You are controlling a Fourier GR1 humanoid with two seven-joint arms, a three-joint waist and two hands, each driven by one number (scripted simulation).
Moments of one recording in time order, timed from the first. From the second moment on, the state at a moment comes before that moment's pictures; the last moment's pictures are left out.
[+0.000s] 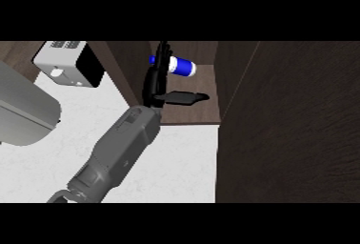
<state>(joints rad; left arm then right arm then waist) -0.90 0.00 -0.33 -0.55 0.61 0.34 -0.66 0.89 -0.10 0.07 -2.41 -0.26 0.46 -0.18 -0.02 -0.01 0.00</state>
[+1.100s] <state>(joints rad) -0.28 0.17 -0.61 -1.39 0.62 0.28 -0.53 0.95 -0.23 0.13 -2.42 -0.19 0.58 -0.24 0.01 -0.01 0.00</state>
